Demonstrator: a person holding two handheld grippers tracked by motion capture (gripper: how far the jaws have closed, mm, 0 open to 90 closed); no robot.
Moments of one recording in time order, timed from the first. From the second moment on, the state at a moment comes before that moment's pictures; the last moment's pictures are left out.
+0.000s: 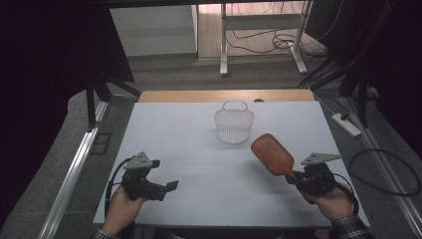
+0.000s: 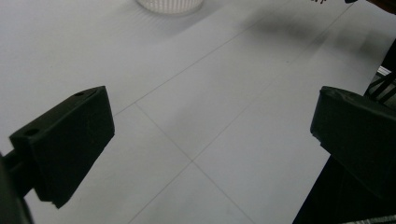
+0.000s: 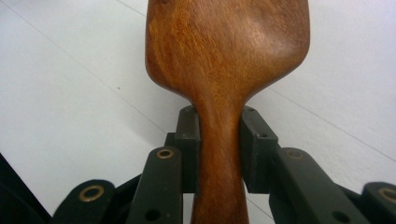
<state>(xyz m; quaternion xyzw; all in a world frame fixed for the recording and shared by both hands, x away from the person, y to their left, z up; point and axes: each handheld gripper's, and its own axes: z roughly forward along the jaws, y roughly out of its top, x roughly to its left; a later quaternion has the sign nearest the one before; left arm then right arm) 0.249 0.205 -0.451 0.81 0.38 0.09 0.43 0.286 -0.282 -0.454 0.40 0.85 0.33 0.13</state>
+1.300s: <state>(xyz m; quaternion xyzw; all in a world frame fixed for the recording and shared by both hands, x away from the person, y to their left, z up) 0.311 0.143 -0.429 0.79 0.35 0.05 0.50 0.282 -0.242 -0.431 0.35 0.83 0.41 0.17</state>
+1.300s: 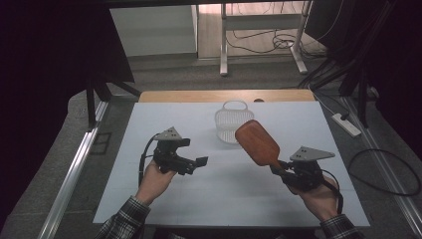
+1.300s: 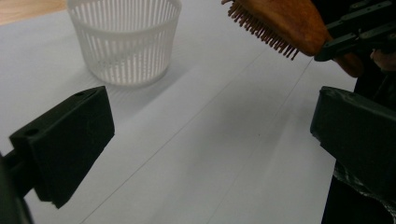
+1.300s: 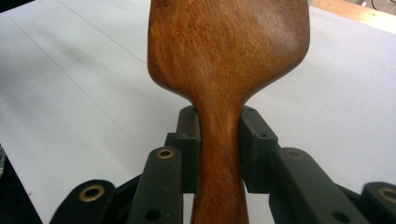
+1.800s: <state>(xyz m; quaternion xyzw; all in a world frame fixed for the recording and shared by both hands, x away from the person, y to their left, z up) 0.317 0.134 -0.437 0.77 0.36 0.01 0.52 0.284 -0.219 -0.435 0.32 0.83 0.43 0.14</state>
